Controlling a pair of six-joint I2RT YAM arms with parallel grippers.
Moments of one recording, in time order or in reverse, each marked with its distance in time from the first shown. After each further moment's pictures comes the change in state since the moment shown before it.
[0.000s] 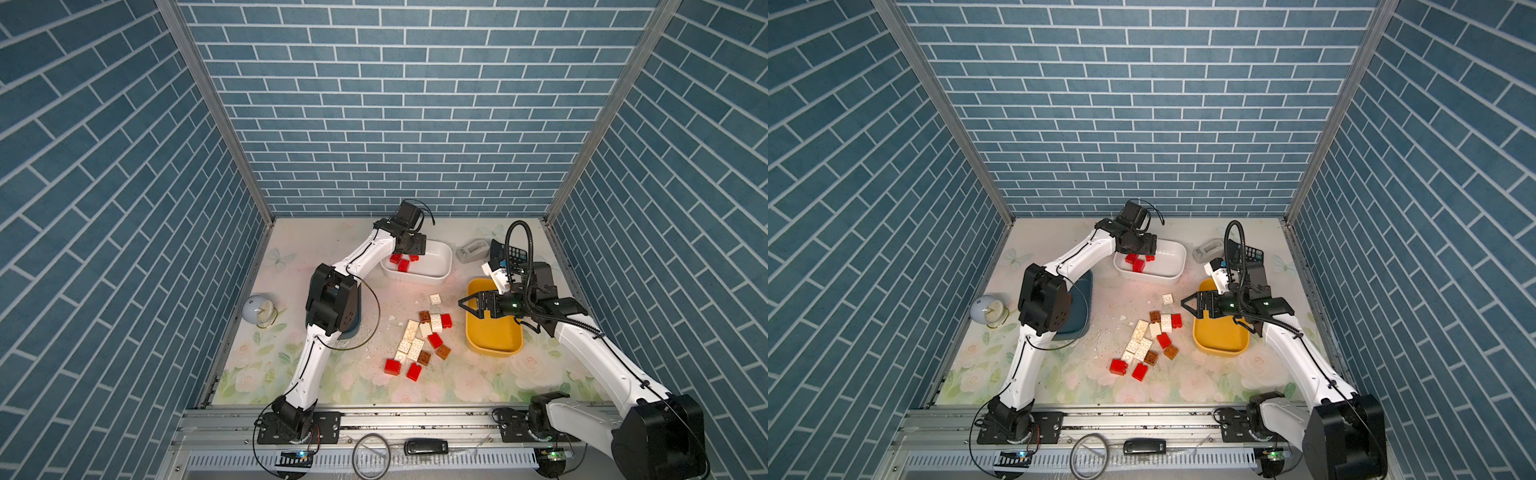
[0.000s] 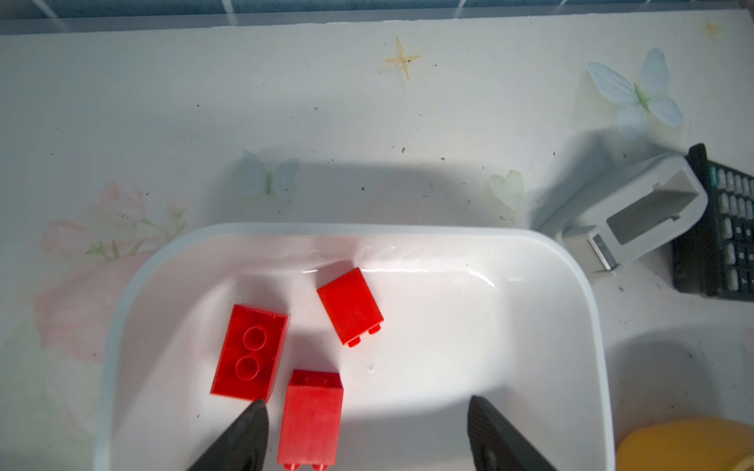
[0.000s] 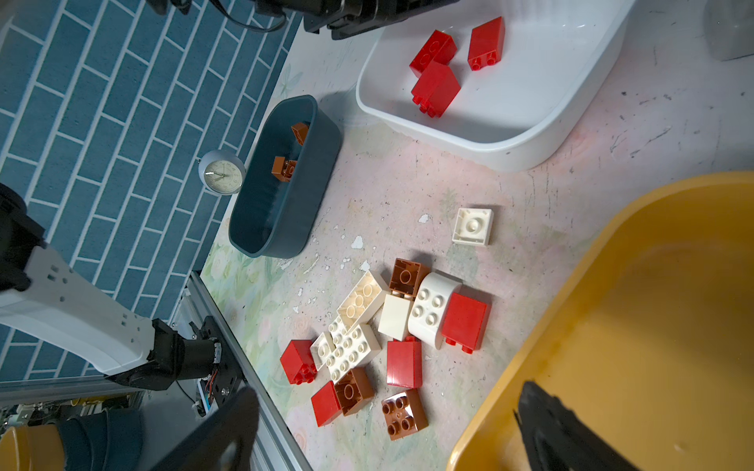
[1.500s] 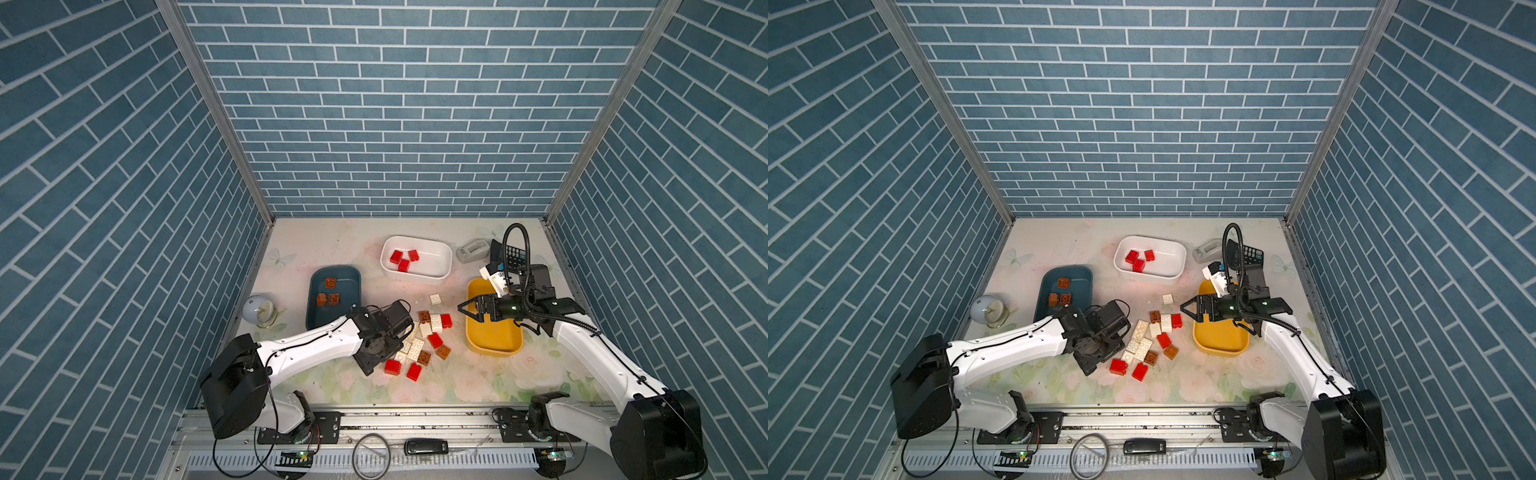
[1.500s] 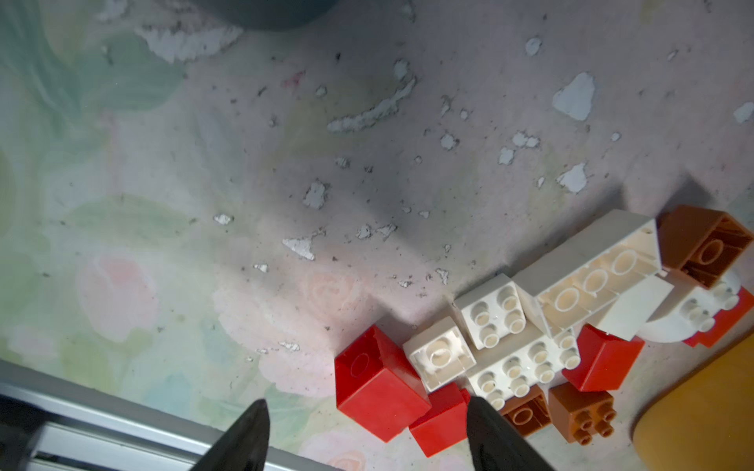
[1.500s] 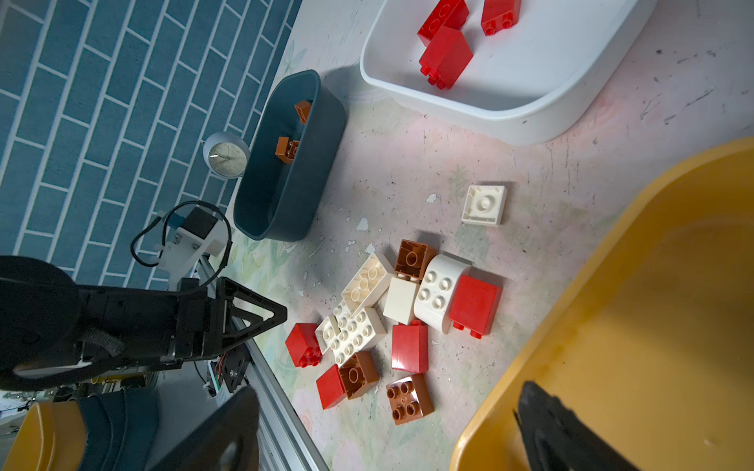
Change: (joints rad) left arm -0.433 -0.901 -1.227 -0.100 -0.038 -1.290; right arm -0.003 0.018 -0.018 -0.024 -0.046 -0.026
